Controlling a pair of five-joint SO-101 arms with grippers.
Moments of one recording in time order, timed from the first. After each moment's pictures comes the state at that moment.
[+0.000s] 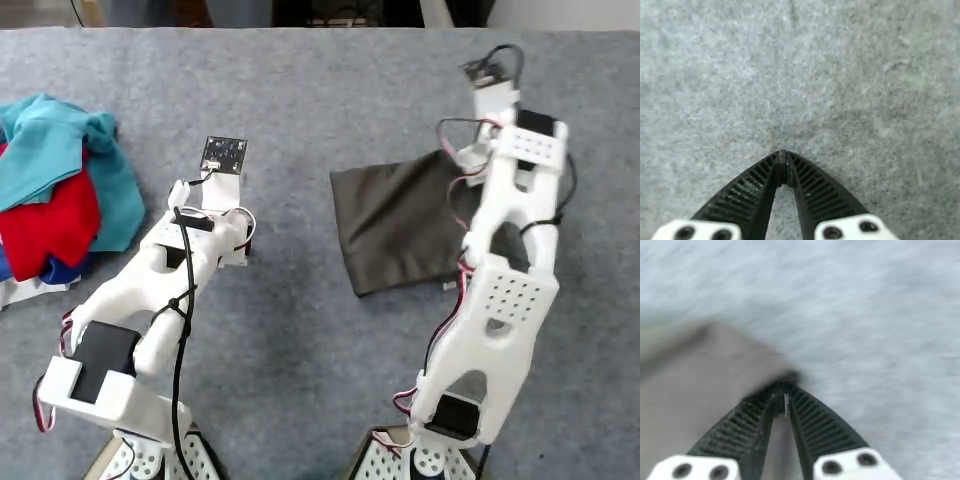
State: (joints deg) left arm 7.6 0.9 41.4 29.0 4.4; right arm 20.4 47.6 -41.5 69.1 35.5
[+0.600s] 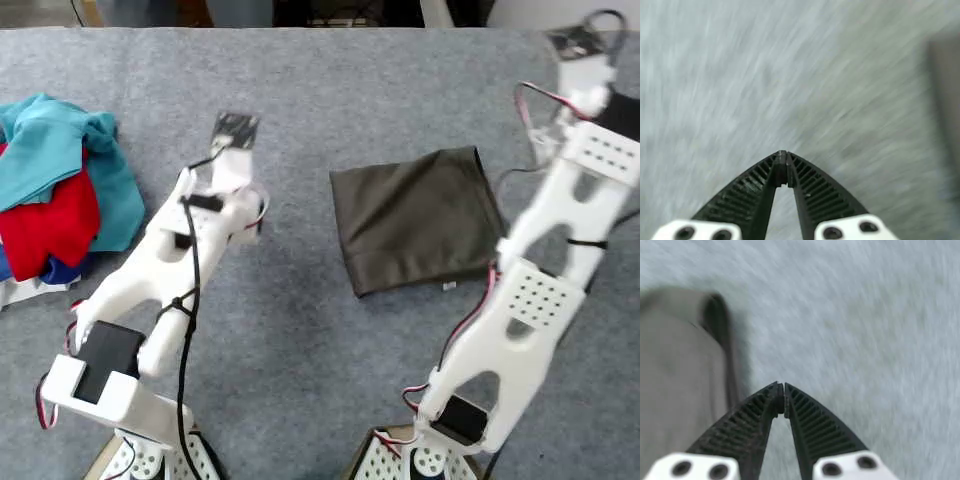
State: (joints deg) left arm 12.4 0.9 25.6 37.4 4.4; right arm 31.1 50.3 -75.7 100.5 35.5
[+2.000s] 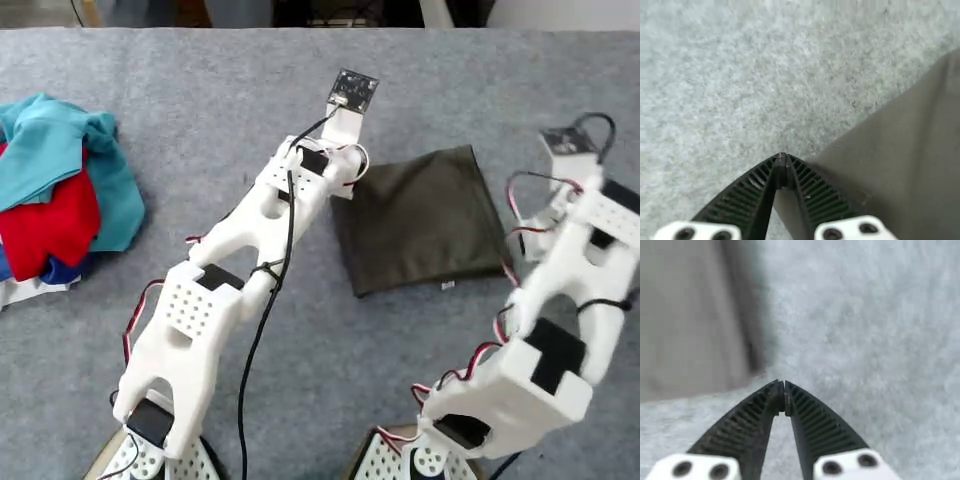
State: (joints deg) left arm 24.4 45.1 -30.4 43.9 4.4; right arm 34.4 8.0 9.7 68.4 40.2
